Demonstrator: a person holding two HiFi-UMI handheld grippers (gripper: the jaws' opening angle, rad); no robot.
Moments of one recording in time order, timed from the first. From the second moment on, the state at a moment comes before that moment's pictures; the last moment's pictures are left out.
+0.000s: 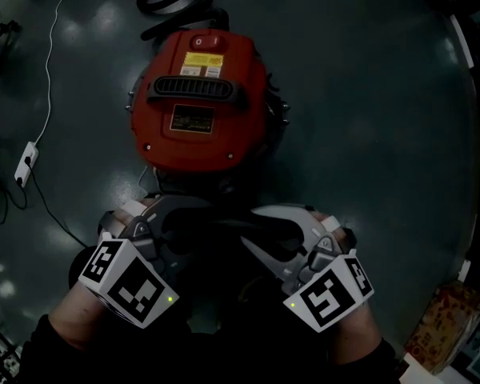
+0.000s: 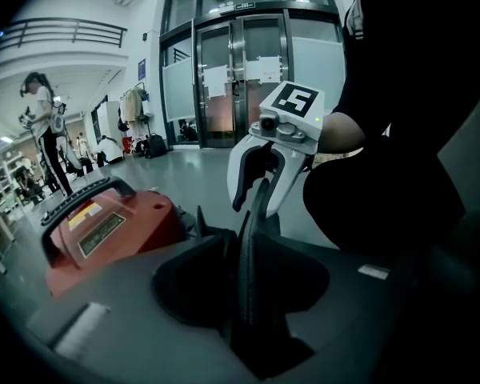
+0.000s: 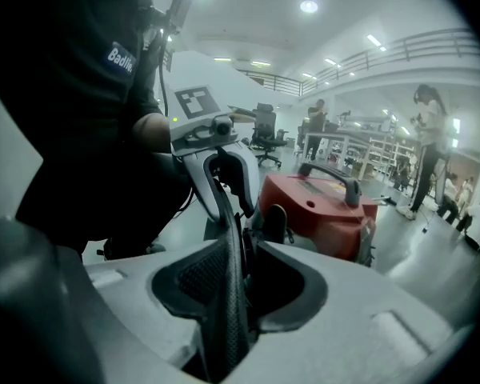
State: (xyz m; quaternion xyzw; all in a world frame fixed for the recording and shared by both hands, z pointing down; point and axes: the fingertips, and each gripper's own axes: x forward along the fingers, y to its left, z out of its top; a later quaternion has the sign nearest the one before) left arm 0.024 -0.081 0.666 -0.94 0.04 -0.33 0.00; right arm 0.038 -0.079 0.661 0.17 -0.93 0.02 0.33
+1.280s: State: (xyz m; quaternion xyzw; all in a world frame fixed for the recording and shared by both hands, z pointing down) left arm 0.015 0.016 0.231 -0.93 0.15 -0.33 -0.05; right arm 0.042 0.047 0.251 0.23 -0.93 0.14 0.24
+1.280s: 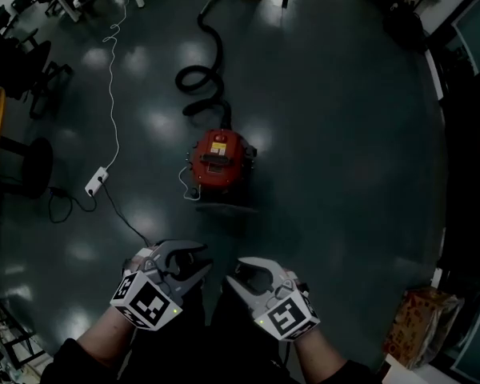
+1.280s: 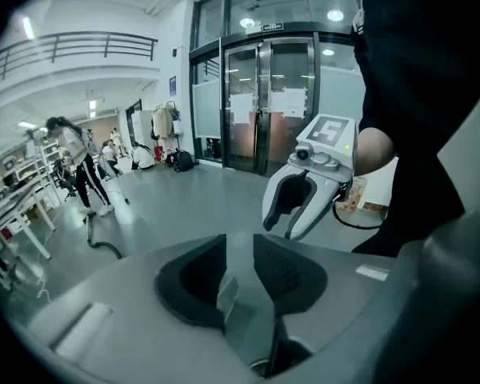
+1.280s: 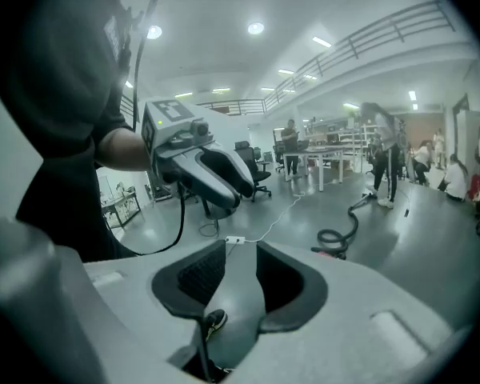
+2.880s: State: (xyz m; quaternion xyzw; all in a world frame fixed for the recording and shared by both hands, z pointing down) left arm -0.037 0.239 0.011 -0.98 0.15 -0.11 0.02; right arm -0.027 0.232 0.017 0.31 -0.95 0.10 -0.01
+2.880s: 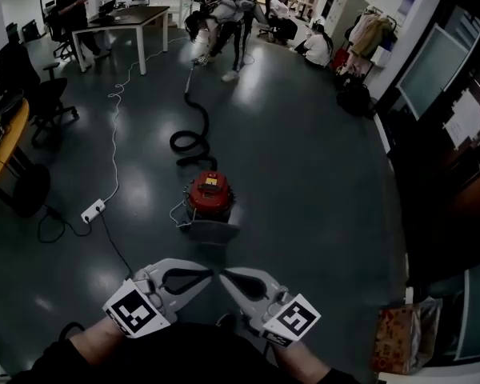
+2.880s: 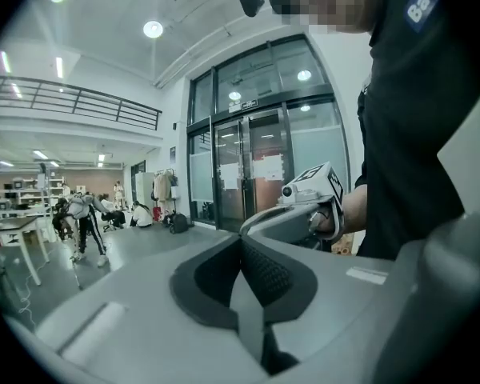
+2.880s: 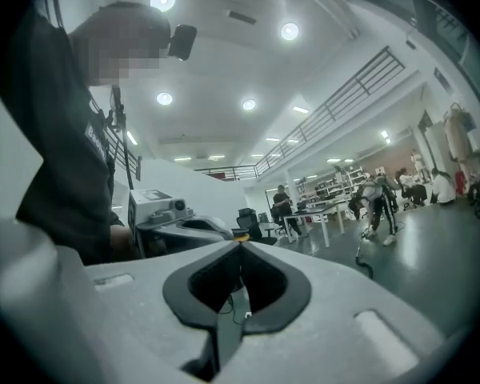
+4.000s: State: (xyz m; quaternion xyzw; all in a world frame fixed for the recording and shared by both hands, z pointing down) left arm -0.054 0.243 0.002 -0.98 0.18 -0.09 0.02; right arm -0.042 0.254 -0.002 0.30 -0.95 0.07 -0.01
